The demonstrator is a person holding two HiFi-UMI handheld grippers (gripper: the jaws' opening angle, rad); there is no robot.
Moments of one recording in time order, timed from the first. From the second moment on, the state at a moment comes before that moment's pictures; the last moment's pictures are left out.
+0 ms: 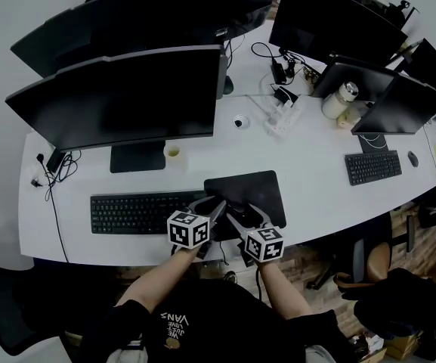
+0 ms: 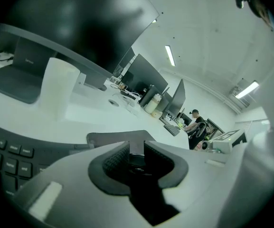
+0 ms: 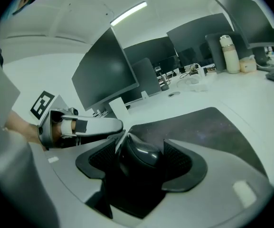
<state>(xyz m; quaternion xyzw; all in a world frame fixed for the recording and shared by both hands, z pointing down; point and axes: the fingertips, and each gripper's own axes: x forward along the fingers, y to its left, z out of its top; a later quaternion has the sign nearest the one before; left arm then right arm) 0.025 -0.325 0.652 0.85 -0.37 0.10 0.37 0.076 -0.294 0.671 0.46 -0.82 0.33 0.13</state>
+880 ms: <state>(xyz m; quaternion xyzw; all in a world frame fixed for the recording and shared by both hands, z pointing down) 0.015 -0.315 0.630 0.86 -0.37 0.07 0.33 0.075 -0.278 0.685 0.50 -0.78 0.28 0.24</state>
